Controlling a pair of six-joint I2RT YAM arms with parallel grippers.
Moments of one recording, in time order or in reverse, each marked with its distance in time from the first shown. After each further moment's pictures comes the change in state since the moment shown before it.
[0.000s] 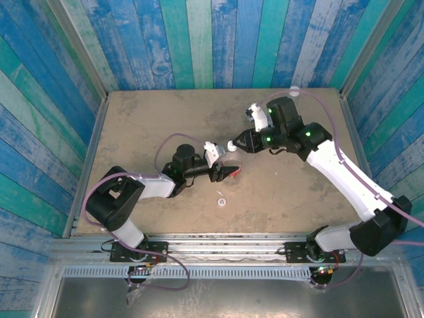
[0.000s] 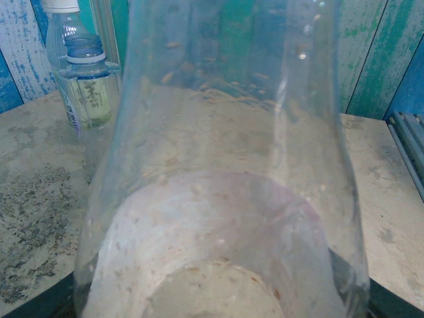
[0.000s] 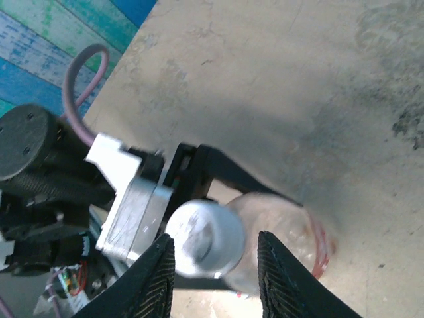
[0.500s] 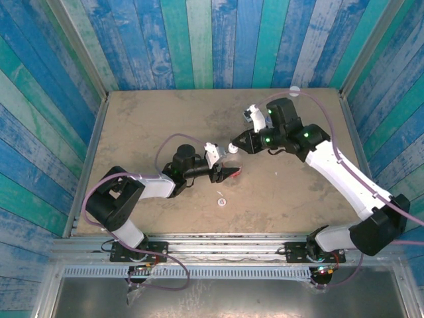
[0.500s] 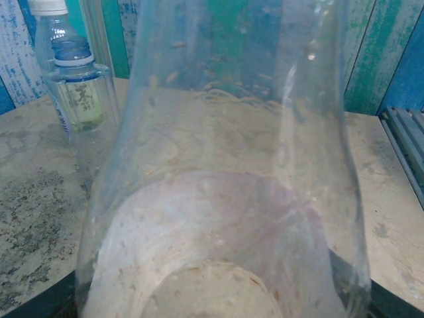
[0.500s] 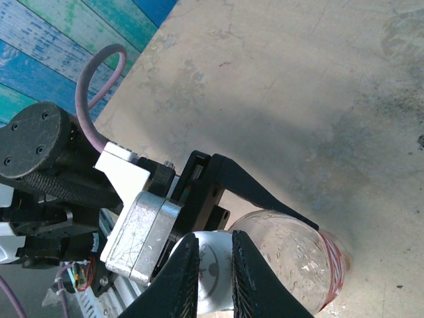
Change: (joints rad) left arm -0.003 0.000 0.000 -0.002 0.020 0.020; right arm 0.000 -0.027 -0.064 0.062 -0.064 -0.010
